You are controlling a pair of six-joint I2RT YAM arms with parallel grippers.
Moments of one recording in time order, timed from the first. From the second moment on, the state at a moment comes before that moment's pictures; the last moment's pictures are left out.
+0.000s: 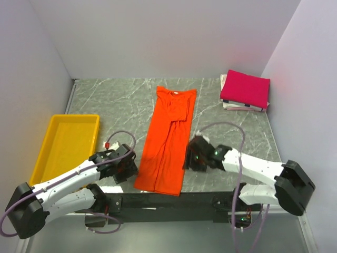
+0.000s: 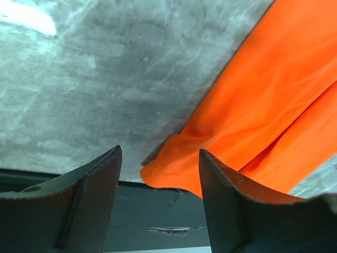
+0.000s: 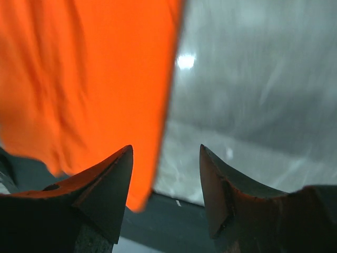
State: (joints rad) left arm -0.79 0.94 0.54 -0.82 -0.16 -1.27; right arm 0.82 1.22 0.67 -0.50 0.04 0.91
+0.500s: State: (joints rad) left arm -0.79 0.93 0.44 -0.74 -0.09 -1.25; right arm 1.12 1.10 0.47 -0.40 0.01 1.27
